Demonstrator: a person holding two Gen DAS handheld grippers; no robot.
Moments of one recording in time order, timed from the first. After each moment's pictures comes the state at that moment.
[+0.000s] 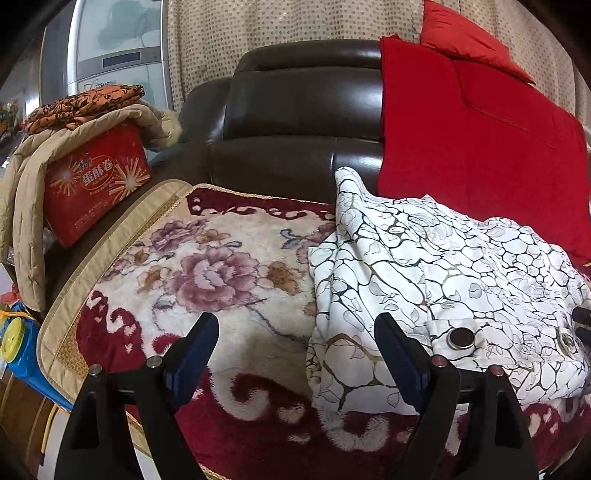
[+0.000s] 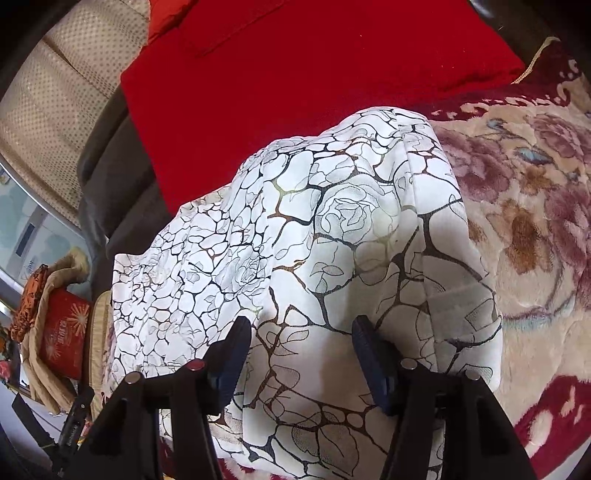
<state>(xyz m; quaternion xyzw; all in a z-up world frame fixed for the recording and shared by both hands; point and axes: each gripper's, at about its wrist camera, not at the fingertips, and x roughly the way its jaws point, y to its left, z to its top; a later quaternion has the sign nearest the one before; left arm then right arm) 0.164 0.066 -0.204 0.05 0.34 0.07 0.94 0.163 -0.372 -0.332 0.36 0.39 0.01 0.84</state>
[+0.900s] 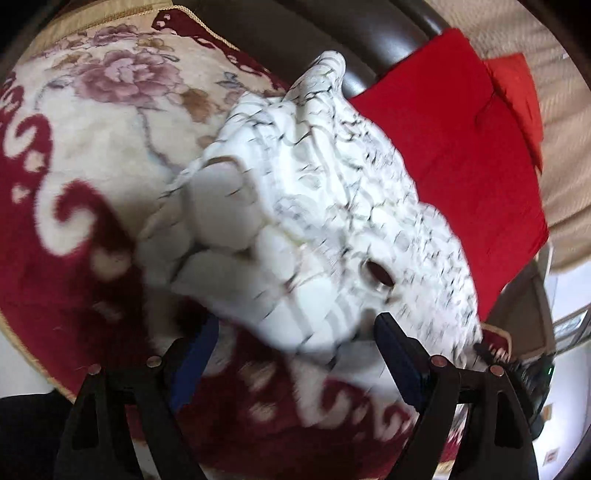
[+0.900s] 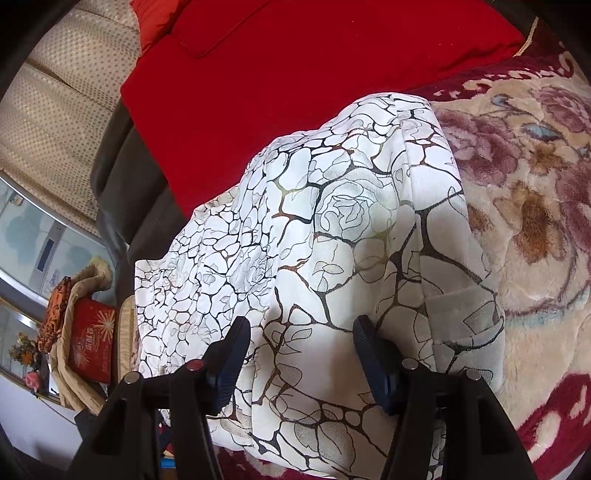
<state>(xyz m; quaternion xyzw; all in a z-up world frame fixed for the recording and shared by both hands) 0.180 0.056 -0.284 -0.29 0.47 -0.06 0.83 0.157 -0.392 -0.337 0.41 0.39 0.05 0.82</state>
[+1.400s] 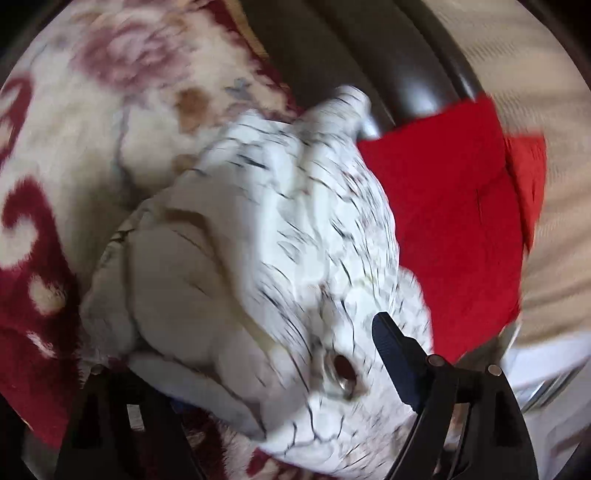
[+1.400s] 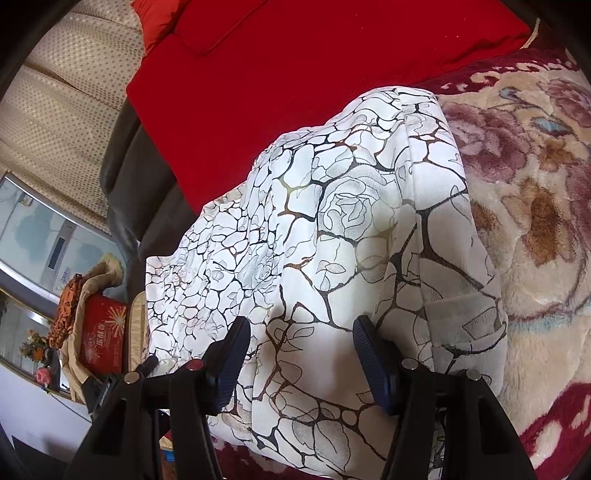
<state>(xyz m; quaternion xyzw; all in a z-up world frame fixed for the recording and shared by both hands) 0.219 0.074 -0.290 -0.45 0.43 -0.03 0.78 0.154 -0.398 -0.341 0.43 0.39 0.08 0.81</state>
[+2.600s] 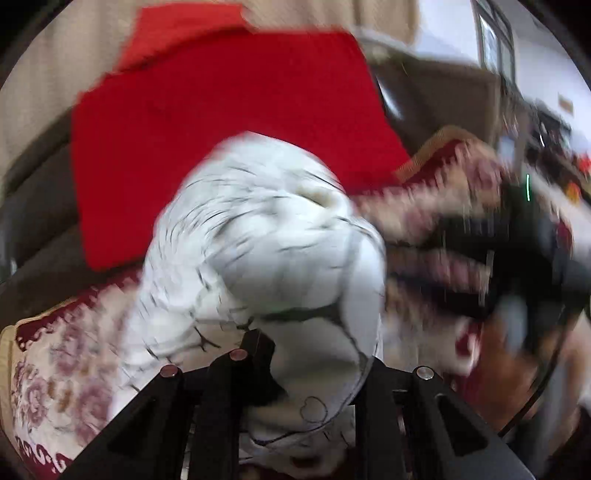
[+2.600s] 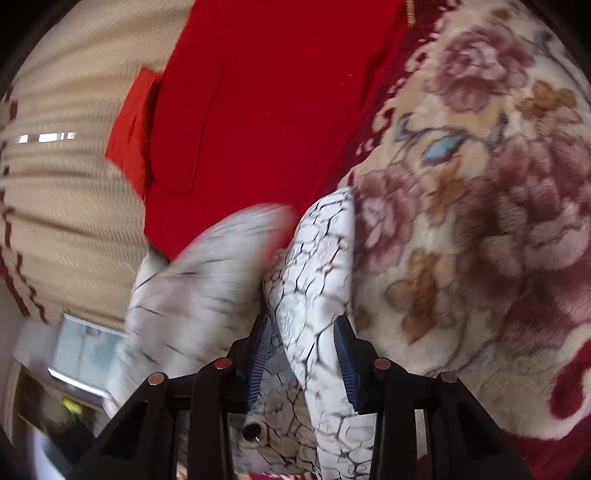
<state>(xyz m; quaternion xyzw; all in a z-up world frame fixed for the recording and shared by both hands) 0.137 -0.304 -0.226 0.22 0.37 -0.26 0.87 0.085 -0.558 -0.371 0.64 0.24 0.06 0.72</state>
